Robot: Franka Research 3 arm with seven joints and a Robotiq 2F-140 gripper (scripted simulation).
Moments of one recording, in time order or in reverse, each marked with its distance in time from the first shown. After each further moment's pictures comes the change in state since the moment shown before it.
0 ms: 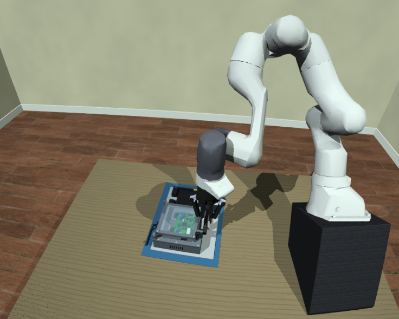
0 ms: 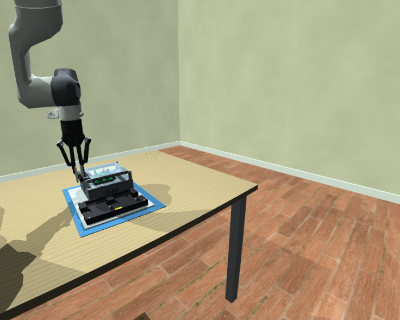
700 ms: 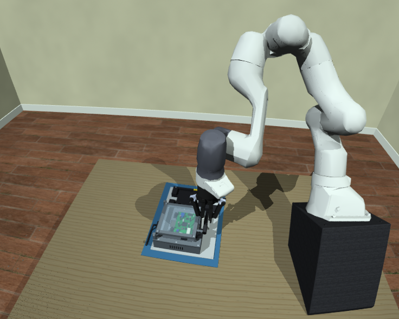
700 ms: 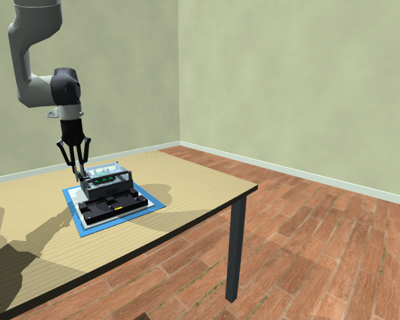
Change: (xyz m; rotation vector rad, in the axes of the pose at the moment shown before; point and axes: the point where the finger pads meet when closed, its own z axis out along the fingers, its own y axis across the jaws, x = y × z) arm 0.000 0.000 -0.002 0.000 0.000 0.001
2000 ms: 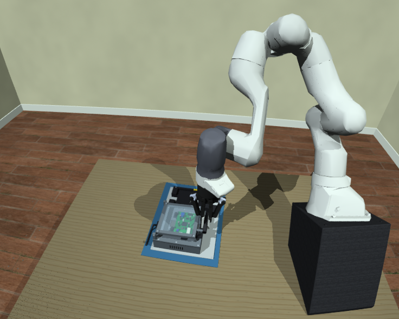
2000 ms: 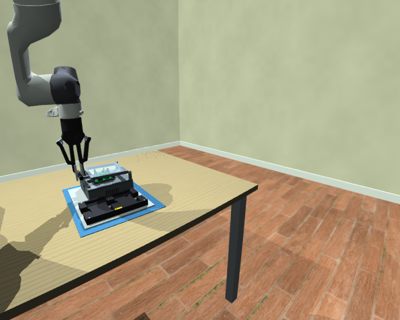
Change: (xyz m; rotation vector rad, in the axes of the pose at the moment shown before) arm 0.000 0.000 -0.004 0.000 0.000 0.000
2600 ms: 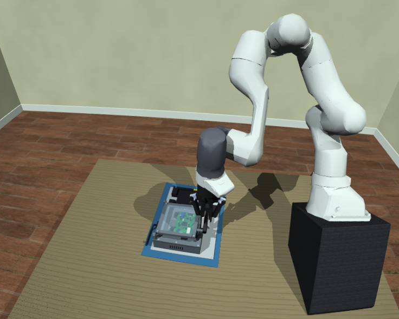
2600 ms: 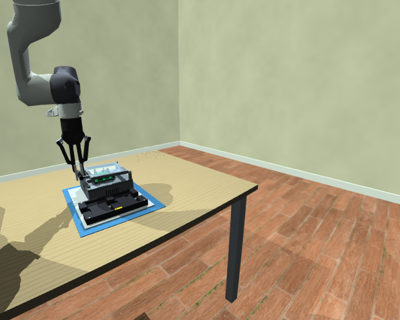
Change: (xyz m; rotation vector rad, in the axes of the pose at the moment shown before) arm 0.000 0.000 -0.001 0.000 0.000 0.001
